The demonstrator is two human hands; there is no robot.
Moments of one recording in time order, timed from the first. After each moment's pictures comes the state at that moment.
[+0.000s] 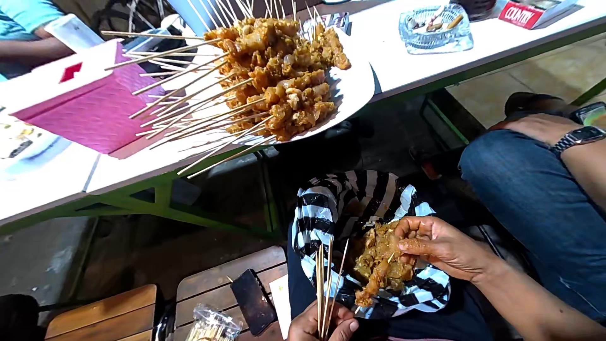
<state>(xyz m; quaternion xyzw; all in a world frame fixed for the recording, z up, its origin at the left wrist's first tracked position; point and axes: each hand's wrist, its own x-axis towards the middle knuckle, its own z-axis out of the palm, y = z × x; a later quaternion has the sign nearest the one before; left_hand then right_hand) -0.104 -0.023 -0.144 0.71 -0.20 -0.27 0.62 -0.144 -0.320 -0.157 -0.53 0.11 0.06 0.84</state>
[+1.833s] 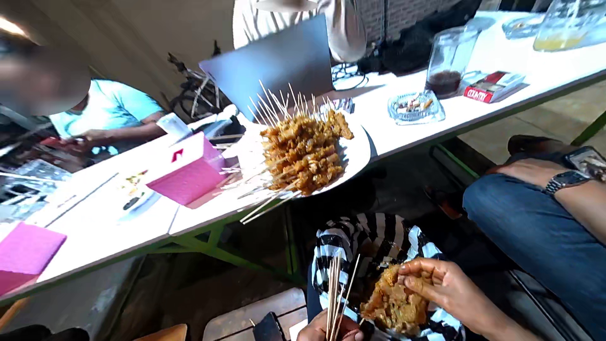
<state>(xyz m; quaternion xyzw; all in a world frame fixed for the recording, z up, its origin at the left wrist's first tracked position) -0.070 -0.036 -0.117 0.74 -0.28 -0.19 0.58 -0.150 -0.301 -0.151 -0.70 0.11 -0.11 0.69</state>
